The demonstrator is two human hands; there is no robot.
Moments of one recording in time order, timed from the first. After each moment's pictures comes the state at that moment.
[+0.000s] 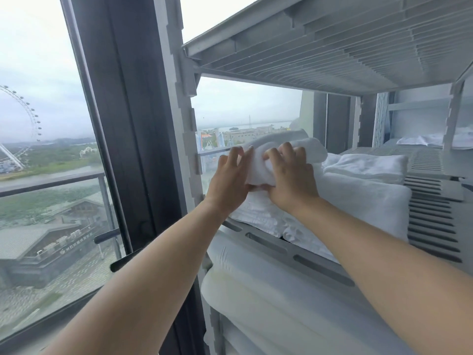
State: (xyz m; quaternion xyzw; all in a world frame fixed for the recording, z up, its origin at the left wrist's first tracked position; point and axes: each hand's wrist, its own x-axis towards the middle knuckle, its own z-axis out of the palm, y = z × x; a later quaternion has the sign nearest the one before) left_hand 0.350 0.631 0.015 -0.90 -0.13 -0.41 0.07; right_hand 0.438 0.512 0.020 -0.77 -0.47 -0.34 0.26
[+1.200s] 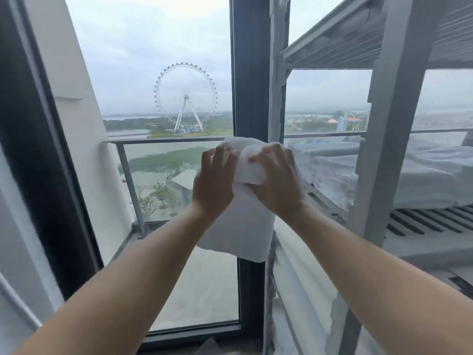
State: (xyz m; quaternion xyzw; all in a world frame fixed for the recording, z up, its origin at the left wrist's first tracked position) left_hand 0.170 0.341 -0.025 -0.73 -0.50 -0.36 0.30; right_hand 0.318 0.328 -0.023 -0.42 -0.72 -0.22 0.50
